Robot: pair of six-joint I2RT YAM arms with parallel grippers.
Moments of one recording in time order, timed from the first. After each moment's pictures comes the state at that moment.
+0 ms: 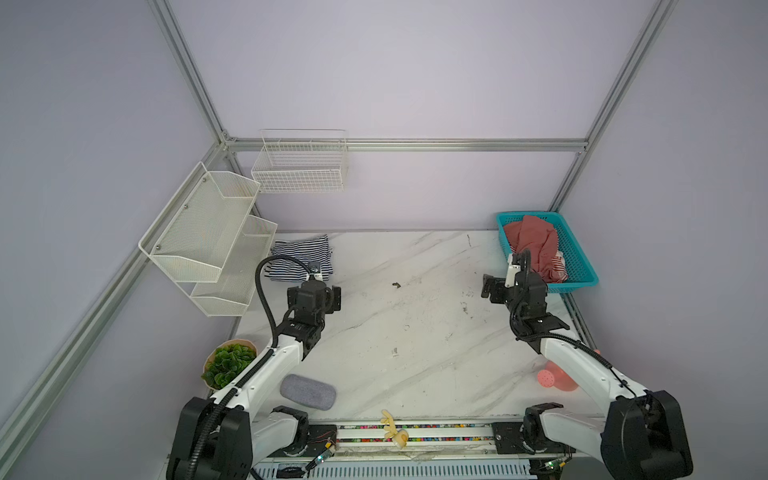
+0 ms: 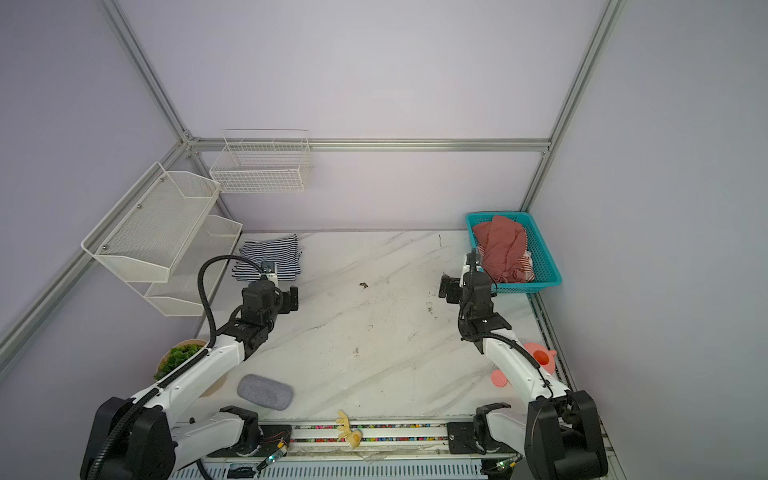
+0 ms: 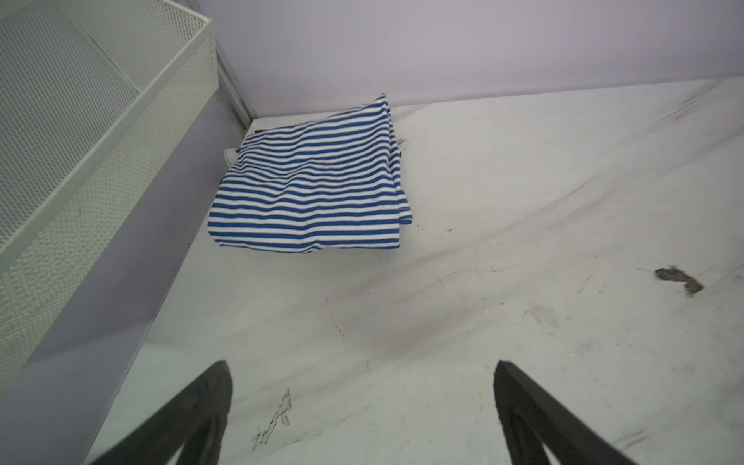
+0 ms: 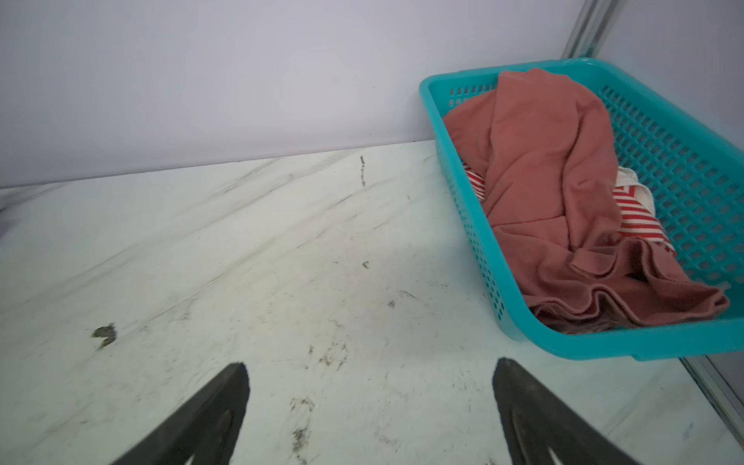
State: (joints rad) left arm -0.24 1.17 0.62 0.01 -0.47 -0.04; right arm 0.17 1.19 0.61 0.17 0.18 0.17
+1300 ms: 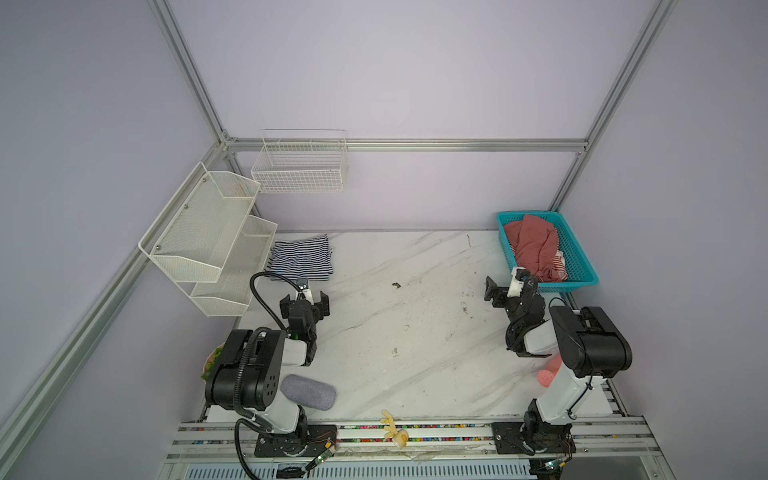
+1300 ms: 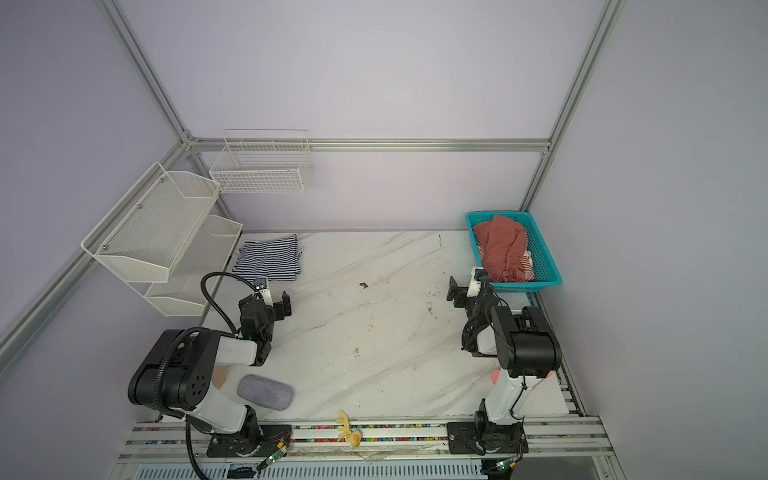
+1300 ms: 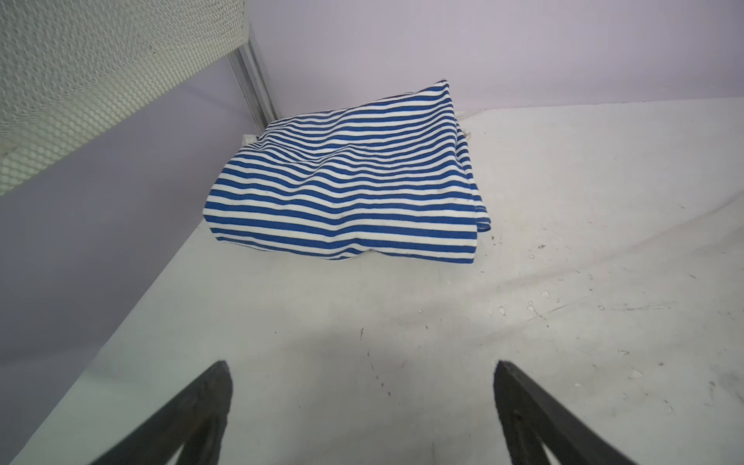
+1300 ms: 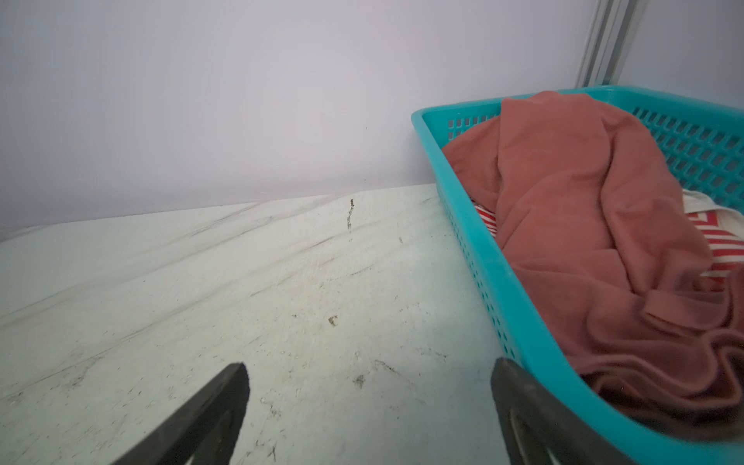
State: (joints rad) left arm -0.03 1.59 0.38 0.90 -0.30 0.05; right arm 0.00 1.78 0.43 1.23 -0.06 0.10
